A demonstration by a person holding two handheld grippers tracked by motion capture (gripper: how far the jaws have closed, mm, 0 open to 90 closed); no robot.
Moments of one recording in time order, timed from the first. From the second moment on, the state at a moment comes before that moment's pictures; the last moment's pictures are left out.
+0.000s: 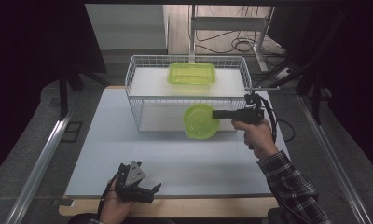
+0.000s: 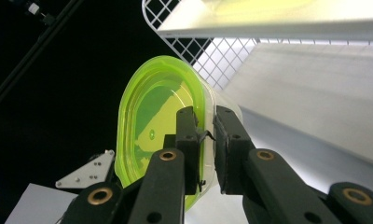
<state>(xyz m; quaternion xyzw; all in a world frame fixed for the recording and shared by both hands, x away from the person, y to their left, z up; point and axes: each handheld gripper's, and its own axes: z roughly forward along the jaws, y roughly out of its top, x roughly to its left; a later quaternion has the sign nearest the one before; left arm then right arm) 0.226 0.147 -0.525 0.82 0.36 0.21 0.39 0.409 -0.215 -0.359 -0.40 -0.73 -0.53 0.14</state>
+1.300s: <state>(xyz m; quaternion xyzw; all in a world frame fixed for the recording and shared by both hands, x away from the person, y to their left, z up) 0.227 0.151 -0.523 0.81 0.37 0.21 0.40 0.460 -0.190 -0.272 -0.43 -0.70 -0.57 0.07</state>
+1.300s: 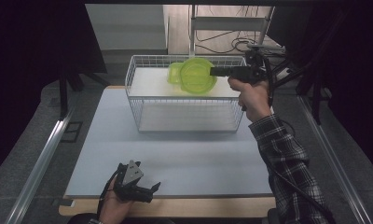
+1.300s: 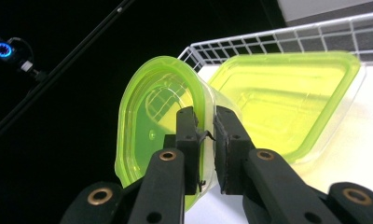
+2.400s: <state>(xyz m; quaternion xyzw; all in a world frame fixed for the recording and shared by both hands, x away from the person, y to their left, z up) 0.226 0.149 -0.524 0.82 0.36 0.20 0.40 0.504 -0.160 -0.268 -0.50 -0.68 -0.54 -0.02</state>
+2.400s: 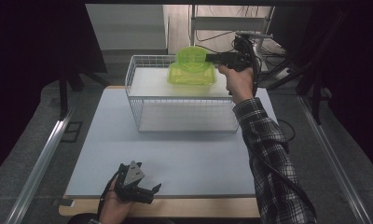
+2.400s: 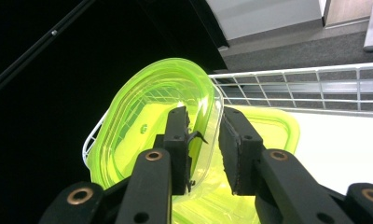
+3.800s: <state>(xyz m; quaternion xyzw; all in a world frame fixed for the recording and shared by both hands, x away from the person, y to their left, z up) 0.226 0.149 -0.523 0.81 0.36 0.19 0.42 0.453 -0.190 -0.291 -0.43 -0.73 -0.53 -0.05</state>
